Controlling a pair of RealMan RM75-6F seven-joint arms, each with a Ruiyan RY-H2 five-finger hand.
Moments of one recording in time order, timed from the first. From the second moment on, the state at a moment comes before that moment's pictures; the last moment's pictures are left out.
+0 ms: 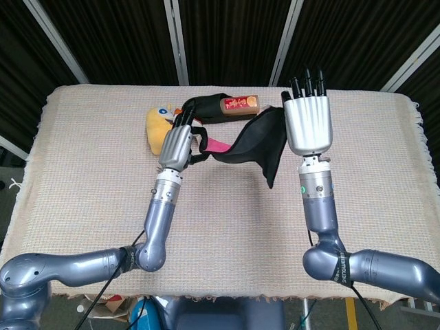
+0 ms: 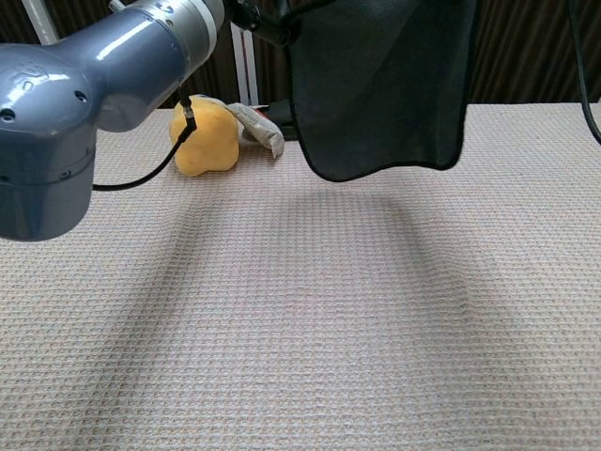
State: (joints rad) left arm -1.02 -1.81 -0.62 -1.46 0.79 1.20 0.33; right arm 0.96 -1.32 0.44 -1.75 -0.87 1.46 -0.95
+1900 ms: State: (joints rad) left arm -1.13 -1.79 -0.60 -1.28 0.74 1.14 0.32; right arm 0.90 -1.42 0.42 -1.39 -0.92 1.30 -0.63
